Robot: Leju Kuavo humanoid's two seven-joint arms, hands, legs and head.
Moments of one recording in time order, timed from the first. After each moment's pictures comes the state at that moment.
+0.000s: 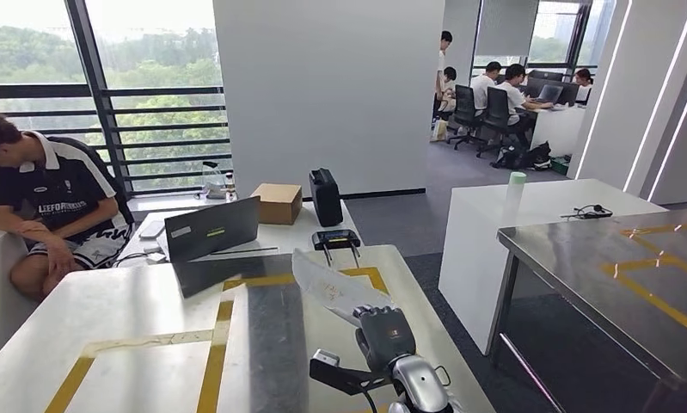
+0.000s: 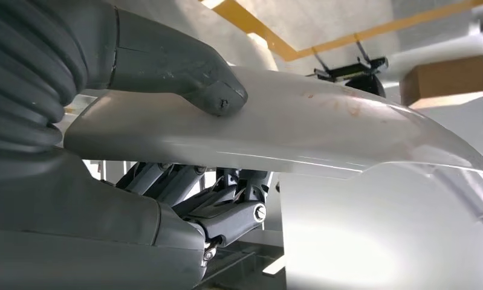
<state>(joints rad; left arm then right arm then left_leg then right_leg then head) -0.15 -0.23 1.12 -0.18 -0.86 0.13 -0.42 -0.87 0.13 0.46 -0.35 1.29 -0.30 -0.26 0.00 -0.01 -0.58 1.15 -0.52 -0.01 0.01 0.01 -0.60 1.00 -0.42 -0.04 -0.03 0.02</state>
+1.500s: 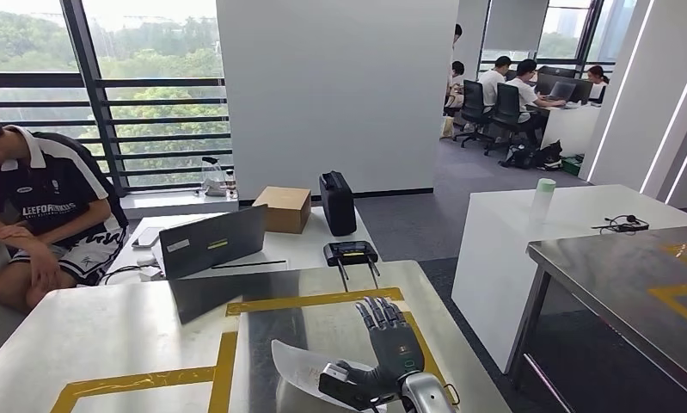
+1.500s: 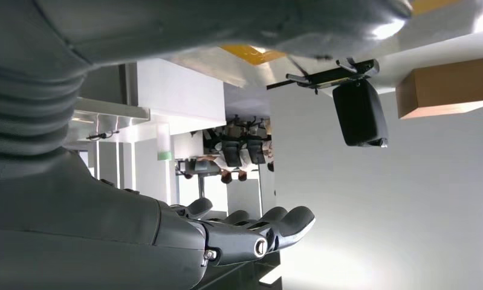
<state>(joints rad) -0.16 -0.21 1.15 -0.19 -0.83 0.30 -0.34 -0.80 0.09 0.46 -0.37 1.26 -0.37 -0.28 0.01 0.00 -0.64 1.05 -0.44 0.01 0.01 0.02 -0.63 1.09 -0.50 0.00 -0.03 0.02</state>
